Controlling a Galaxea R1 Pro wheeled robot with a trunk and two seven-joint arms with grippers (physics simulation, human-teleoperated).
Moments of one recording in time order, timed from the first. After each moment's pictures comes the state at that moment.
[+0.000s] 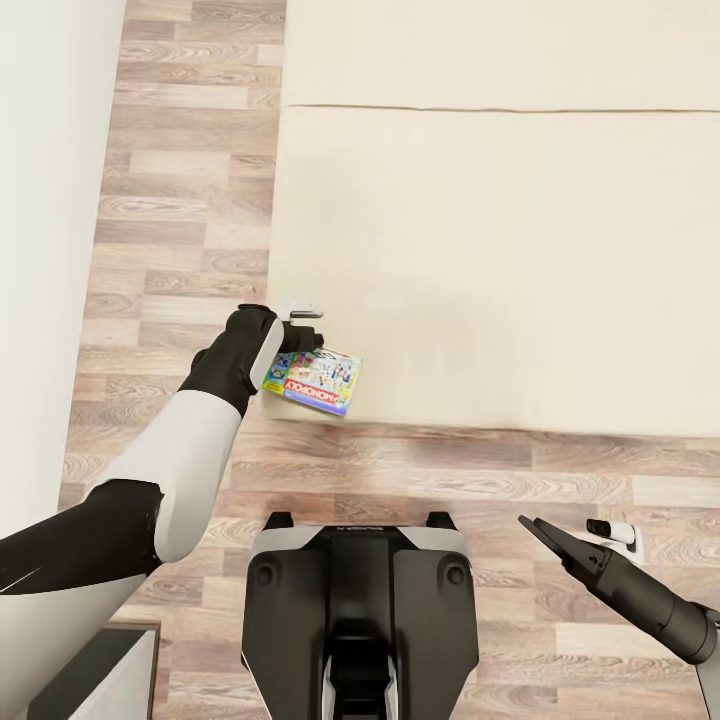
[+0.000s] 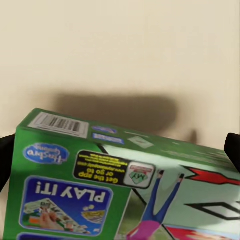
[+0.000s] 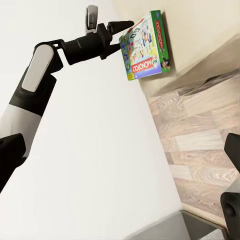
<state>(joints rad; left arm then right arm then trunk) -1.36 -0.17 0.00 -0.67 -0.01 0.81 0.06 -0.16 -0.11 -0.54 -1.55 -0.48 0.91 1.32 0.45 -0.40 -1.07</state>
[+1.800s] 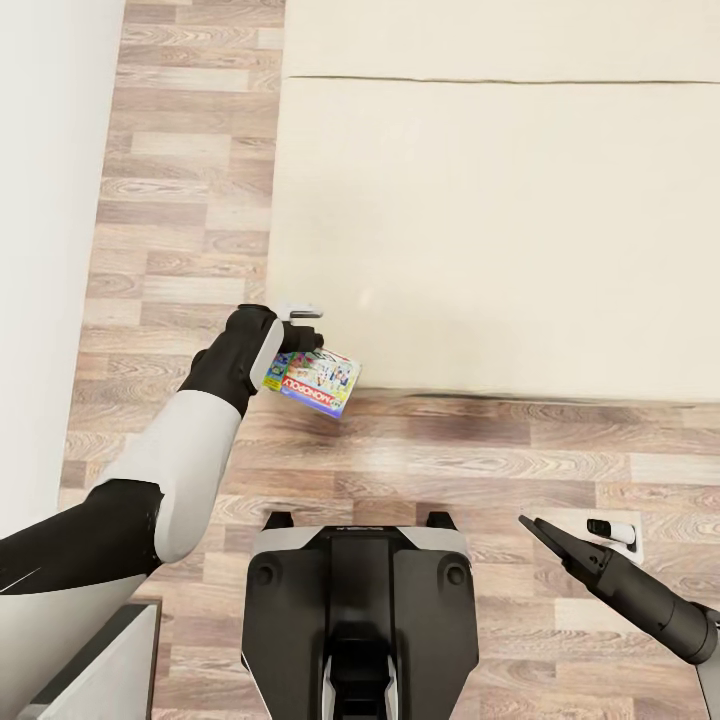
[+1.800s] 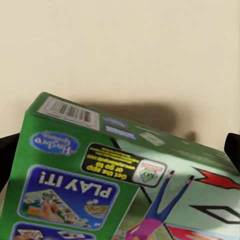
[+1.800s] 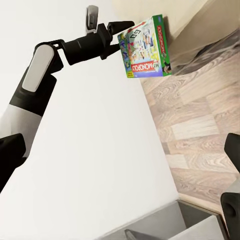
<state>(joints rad) -1.36 -0.17 0.00 -0.67 -0.01 0.81 0.06 -0.16 -0.11 -0.54 -1.55 -0.48 0.91 1.32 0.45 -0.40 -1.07</state>
